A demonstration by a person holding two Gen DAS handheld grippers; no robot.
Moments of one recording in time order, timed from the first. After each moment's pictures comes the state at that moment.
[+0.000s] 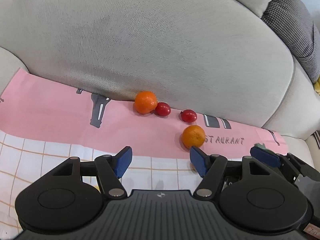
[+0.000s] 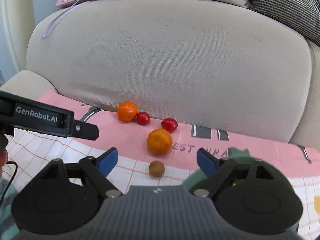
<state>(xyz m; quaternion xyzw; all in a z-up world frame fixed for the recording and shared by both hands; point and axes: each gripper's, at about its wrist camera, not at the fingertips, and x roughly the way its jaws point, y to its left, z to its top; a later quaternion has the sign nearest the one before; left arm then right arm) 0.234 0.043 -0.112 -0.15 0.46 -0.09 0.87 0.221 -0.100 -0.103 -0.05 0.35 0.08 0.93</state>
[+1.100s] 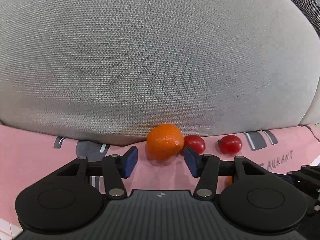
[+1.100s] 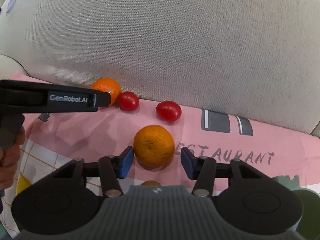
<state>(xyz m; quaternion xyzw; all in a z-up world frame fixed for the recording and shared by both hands) 0.335 0.030 -0.177 -0.05 0.44 -0.09 0.89 0.312 -0.088 -0.162 -0.04 0.46 0.05 0.89</state>
